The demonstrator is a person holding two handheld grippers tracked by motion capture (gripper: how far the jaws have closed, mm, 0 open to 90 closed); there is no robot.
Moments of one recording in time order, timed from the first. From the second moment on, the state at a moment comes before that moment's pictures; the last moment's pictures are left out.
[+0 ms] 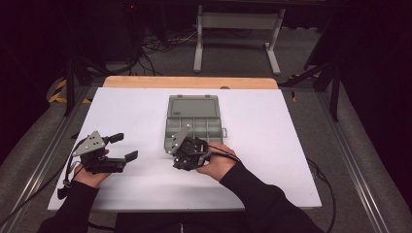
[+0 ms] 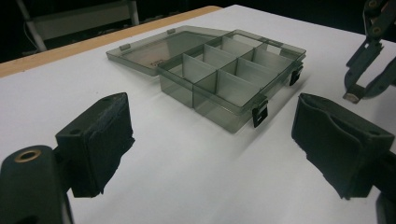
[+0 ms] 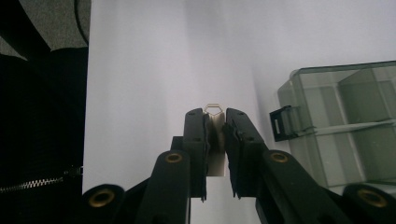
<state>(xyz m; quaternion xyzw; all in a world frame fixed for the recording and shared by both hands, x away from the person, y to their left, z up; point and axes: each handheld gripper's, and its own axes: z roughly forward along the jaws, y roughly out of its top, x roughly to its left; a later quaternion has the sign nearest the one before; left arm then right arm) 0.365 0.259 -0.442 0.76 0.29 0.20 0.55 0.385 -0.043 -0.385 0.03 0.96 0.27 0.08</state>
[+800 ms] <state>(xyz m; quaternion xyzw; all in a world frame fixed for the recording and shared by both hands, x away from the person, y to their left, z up) 0.363 0.258 -0.440 0.76 0.29 0.21 0.55 0.418 -0.067 -0.363 0.08 0.95 0.29 0.10</state>
